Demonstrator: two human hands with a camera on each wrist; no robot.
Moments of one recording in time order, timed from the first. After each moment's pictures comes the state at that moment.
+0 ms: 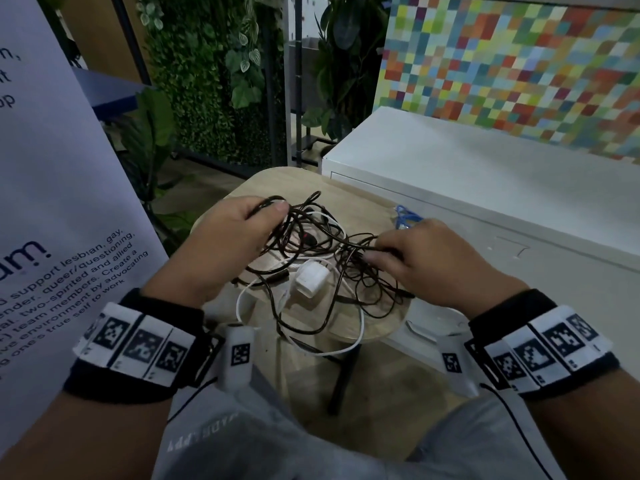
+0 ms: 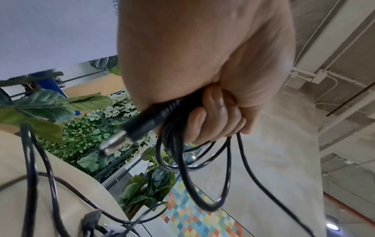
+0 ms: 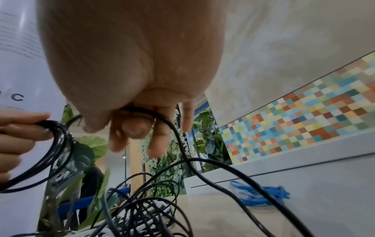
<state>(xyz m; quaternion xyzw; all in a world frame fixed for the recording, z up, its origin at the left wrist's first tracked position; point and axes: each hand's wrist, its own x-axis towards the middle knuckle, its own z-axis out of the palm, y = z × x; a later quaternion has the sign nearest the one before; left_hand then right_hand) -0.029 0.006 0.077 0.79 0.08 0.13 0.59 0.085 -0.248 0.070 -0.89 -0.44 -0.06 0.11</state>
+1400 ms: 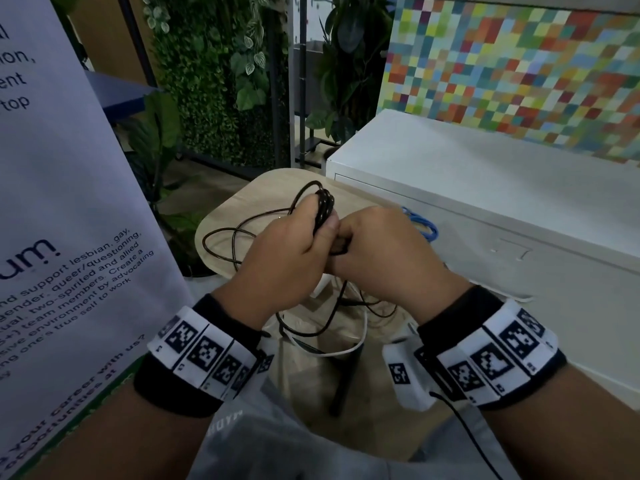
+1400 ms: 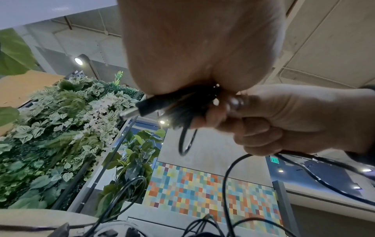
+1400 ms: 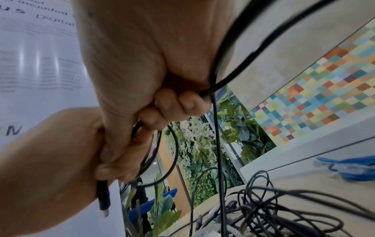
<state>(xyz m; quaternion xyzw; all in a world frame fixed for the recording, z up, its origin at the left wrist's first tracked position) -0.024 -0.044 0.069 0.90 -0.01 0.23 0.36 0.040 -0.186 0.099 -0.89 -0.40 -0.05 0.22</state>
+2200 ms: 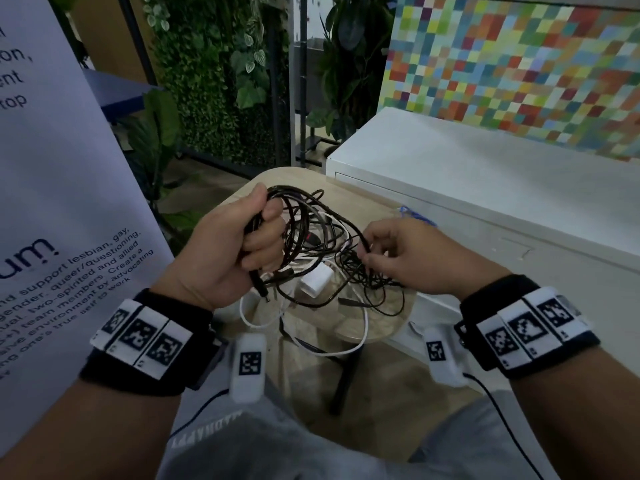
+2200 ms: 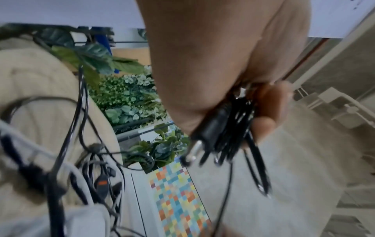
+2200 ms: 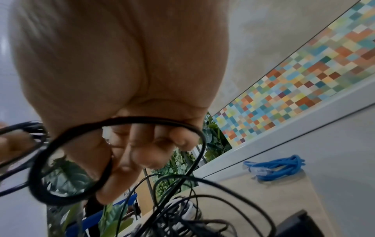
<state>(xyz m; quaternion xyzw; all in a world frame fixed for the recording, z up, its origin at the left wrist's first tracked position) -0.038 0.001 0.082 0.53 0.01 0.04 0.84 0.090 -0.231 0.073 -0.87 -0.40 0.12 0.27</state>
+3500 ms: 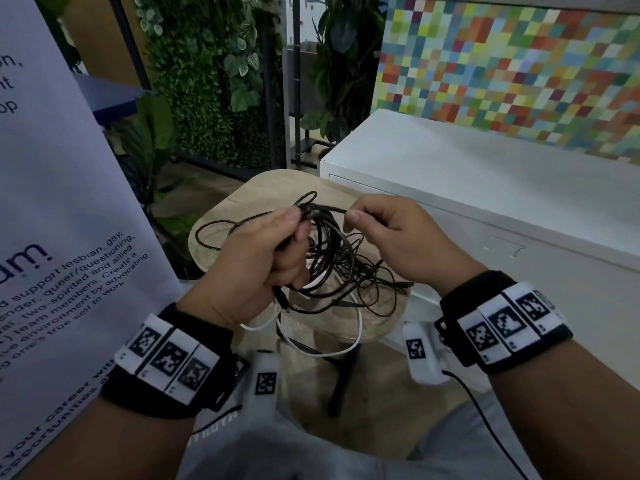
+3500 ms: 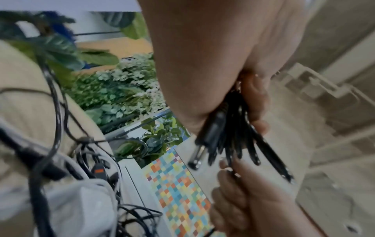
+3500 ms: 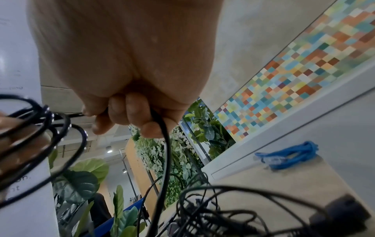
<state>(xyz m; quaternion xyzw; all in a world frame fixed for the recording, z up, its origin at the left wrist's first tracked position) -0.033 -0.032 0.069 0.58 -0.02 0.04 0.81 0.086 -0.218 0.082 -0.81 -0.41 0.01 0.42</state>
